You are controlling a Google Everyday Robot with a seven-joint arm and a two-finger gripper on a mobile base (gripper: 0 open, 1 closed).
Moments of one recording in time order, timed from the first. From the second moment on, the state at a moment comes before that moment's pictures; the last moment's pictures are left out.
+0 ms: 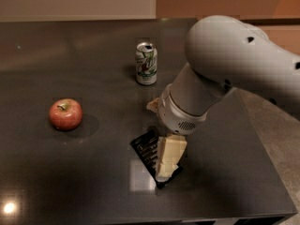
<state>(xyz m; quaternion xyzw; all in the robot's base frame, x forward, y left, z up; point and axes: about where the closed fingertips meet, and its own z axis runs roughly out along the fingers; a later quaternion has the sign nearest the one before) 0.409 -0.013 0.832 -0.73 0.65 0.12 0.17</state>
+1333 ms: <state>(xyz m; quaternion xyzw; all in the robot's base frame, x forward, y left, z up) 0.390 -0.017 0.821 -0.75 0.63 0.13 0.14</state>
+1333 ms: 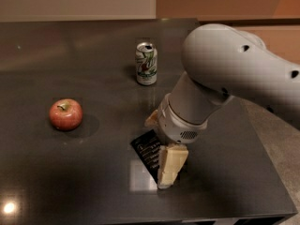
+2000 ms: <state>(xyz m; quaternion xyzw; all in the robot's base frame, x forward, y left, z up) 0.385 -0.020 0.822 -0.75 0.63 0.12 0.15</state>
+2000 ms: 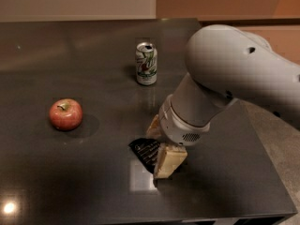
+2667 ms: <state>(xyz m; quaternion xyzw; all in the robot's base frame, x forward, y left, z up) 0.385 -0.020 0.822 -0.75 0.63 0.12 0.15</state>
